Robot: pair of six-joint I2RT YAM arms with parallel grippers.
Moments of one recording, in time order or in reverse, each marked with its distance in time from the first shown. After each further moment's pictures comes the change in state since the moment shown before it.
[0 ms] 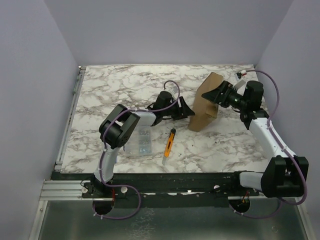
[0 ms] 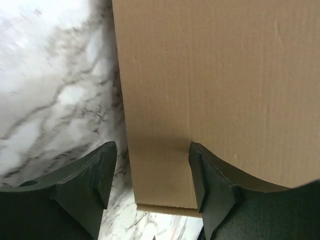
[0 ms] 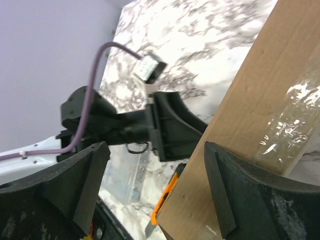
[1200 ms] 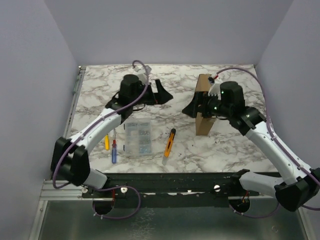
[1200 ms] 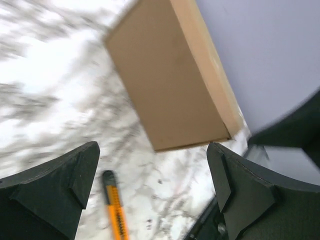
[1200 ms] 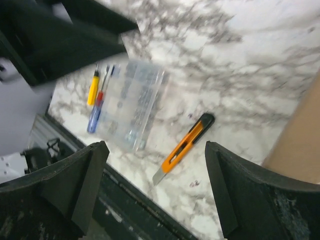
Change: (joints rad) left arm 0.105 -0.608 -0.107 -0.439 -0.032 0.328; right arm 0.431 -0.103 0.288 -0.544 0.366 -0.175
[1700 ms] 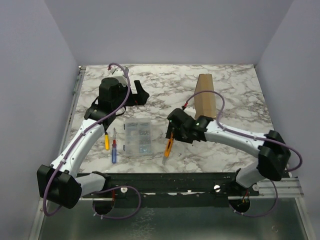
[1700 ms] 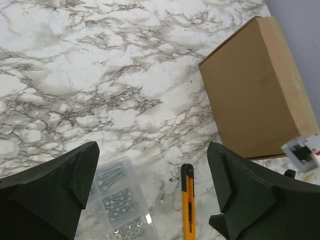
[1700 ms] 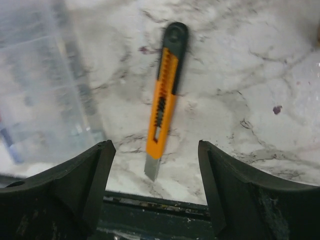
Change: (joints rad) left arm 0.190 -0.333 -0.069 -0.272 -0.246 0.222; right arm 0.504 0.288 -0.081 -0.095 0.581 0.548
